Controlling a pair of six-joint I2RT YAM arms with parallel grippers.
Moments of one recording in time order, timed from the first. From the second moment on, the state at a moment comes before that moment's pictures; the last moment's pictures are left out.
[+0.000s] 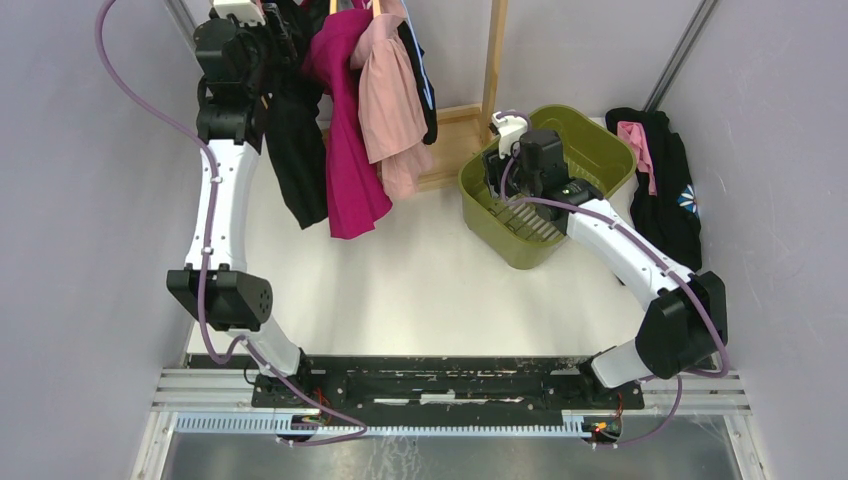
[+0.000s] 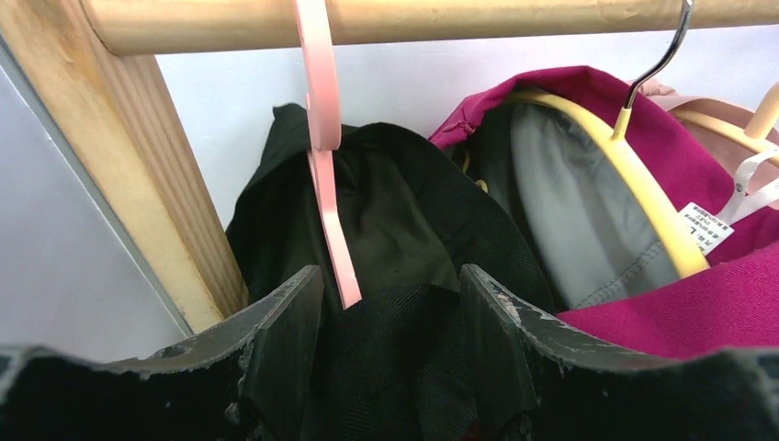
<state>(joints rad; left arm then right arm) -0.02 1.69 2.02 -0.21 -0.02 -0.03 0.45 1.47 1.24 -0.24 0.01 -0.05</state>
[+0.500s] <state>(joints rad) -0.02 1.76 2.03 -0.24 -0.09 -0.03 0.45 1.47 1.23 -0.24 0.03 -0.06</state>
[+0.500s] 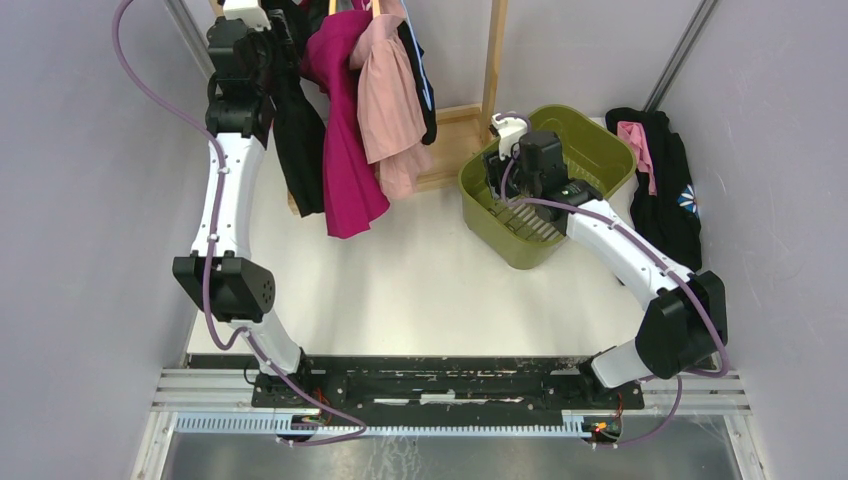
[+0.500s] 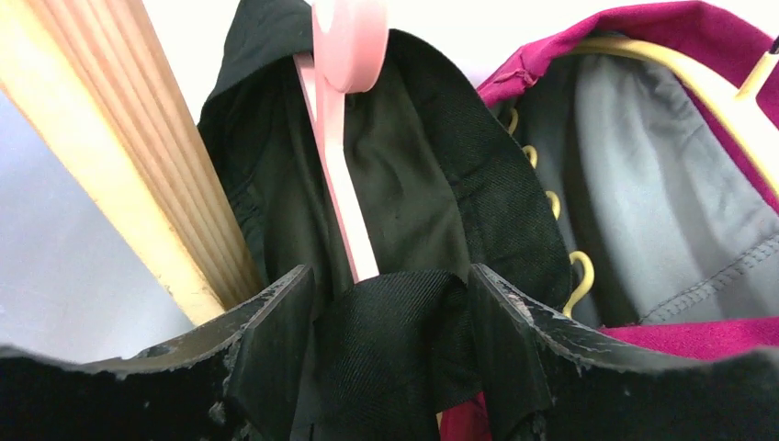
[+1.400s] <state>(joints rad) -0.02 1.76 1.98 -0.31 -0.27 0.05 0.45 1.47 1.20 -0.22 0.03 -0.06</state>
